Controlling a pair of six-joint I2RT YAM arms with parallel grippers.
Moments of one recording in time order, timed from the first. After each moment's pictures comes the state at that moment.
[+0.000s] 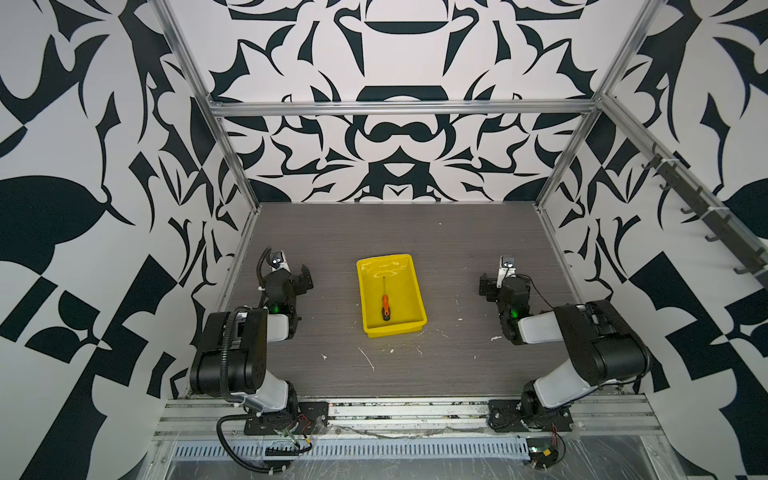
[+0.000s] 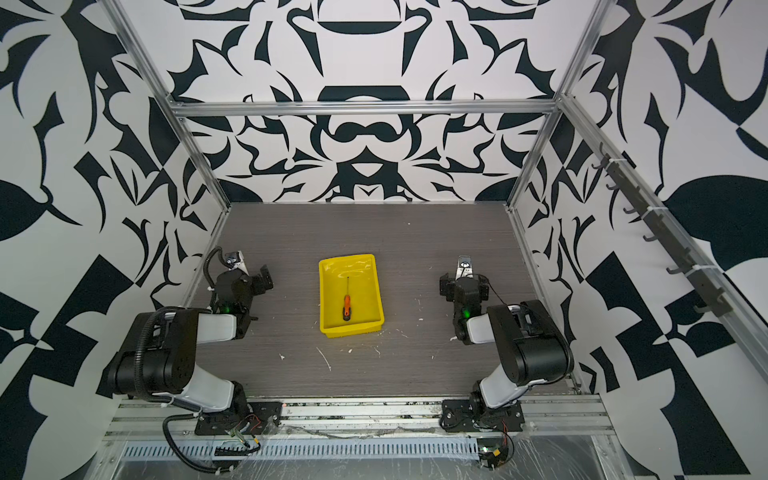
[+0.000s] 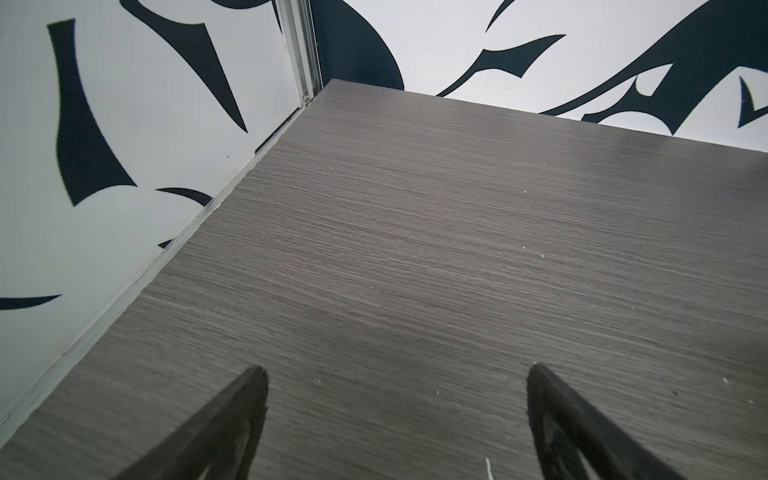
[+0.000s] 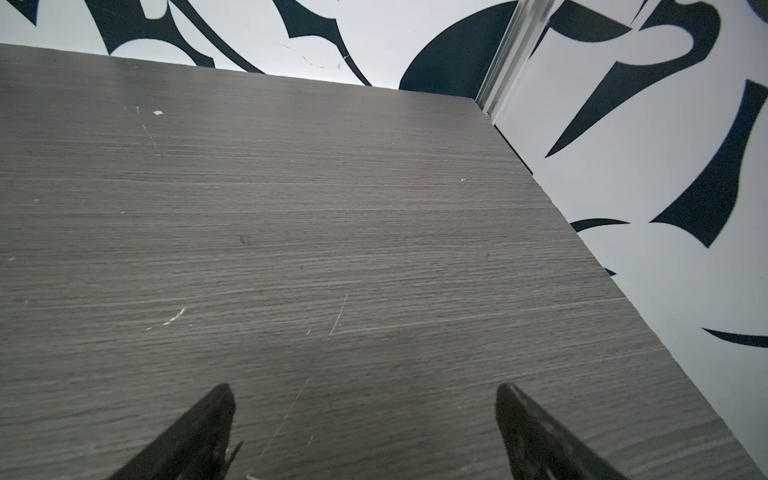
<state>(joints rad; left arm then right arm) 0.04 1.53 0.39 0.77 -0.15 -0.11 0.14 1.58 0.33 0.83 0.32 0.00</state>
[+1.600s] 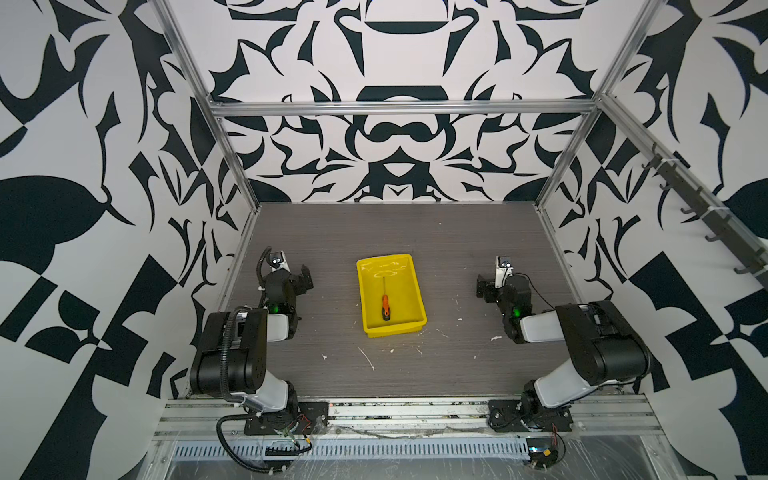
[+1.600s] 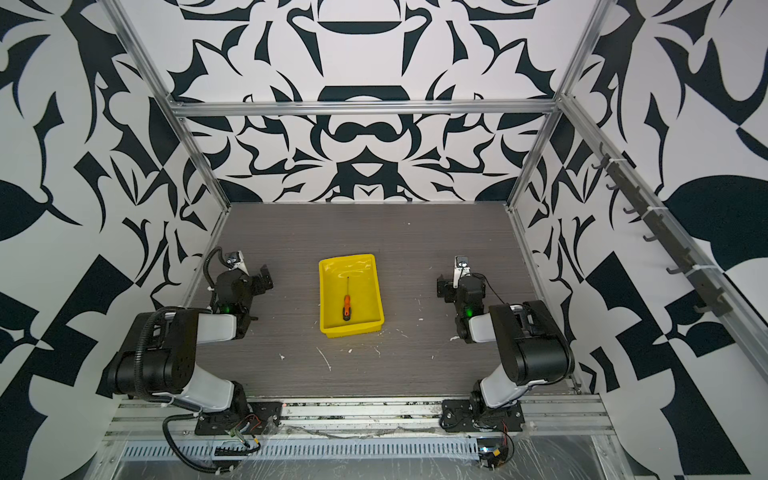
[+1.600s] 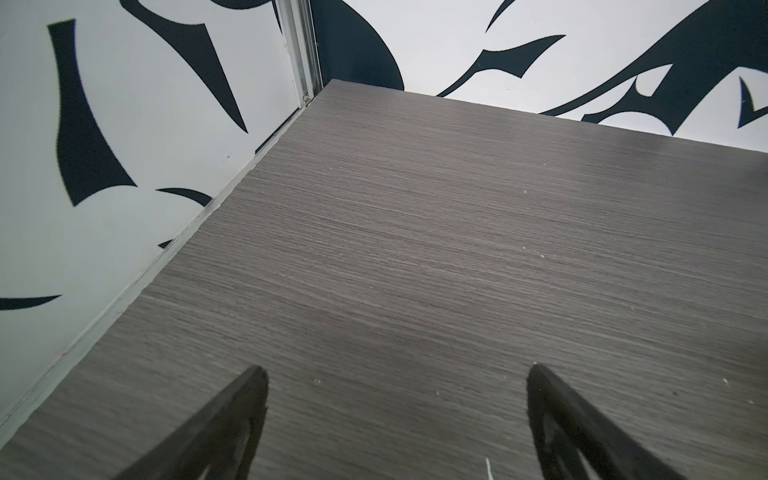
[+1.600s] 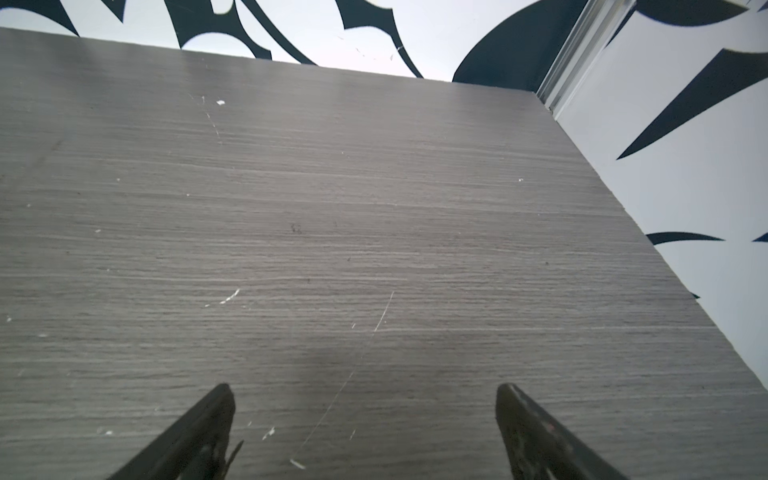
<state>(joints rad) 0.04 1.53 0.39 0.77 -0.15 -0.11 0.11 1.58 0.34 0.80 0.15 -0.02</state>
